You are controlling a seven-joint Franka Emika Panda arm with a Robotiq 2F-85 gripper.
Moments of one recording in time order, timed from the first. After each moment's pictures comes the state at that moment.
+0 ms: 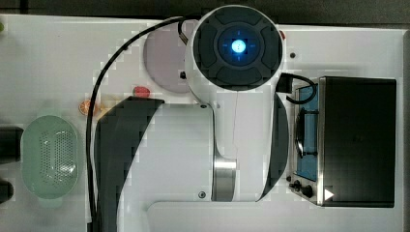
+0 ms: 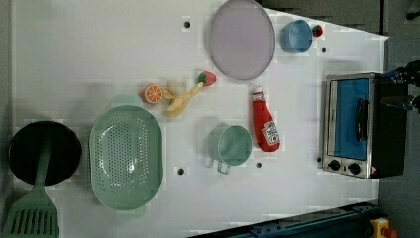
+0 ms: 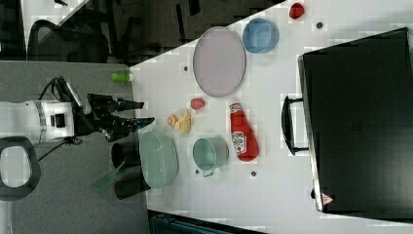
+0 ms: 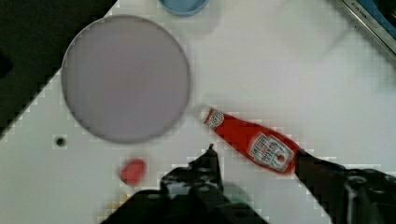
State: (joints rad) arm -0.02 -0.02 0.02 -1.77 0.01 0.17 0.06
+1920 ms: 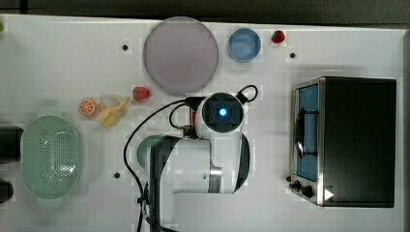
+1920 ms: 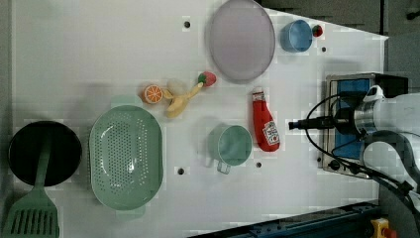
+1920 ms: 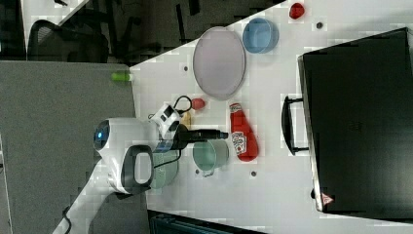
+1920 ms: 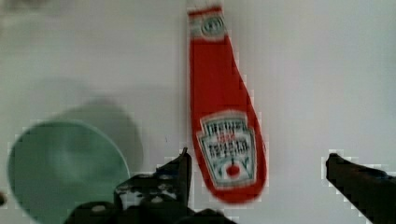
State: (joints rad) arm -0.11 0.08 0.10 -2.33 0.01 0.73 -0.86
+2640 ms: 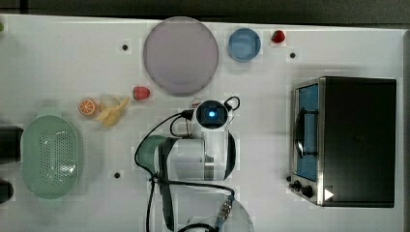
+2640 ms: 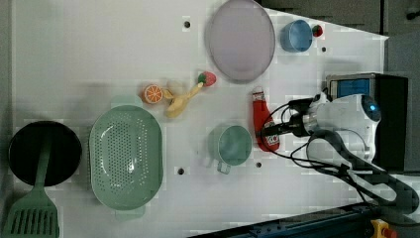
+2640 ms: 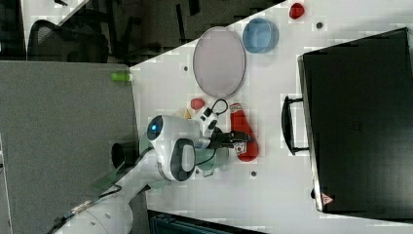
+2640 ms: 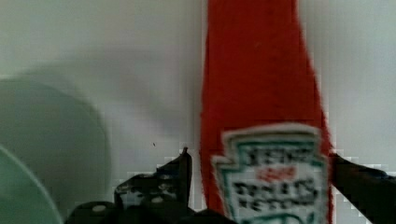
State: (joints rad) arm -0.10 0.39 0.10 -2.35 -0.03 0.95 -0.89
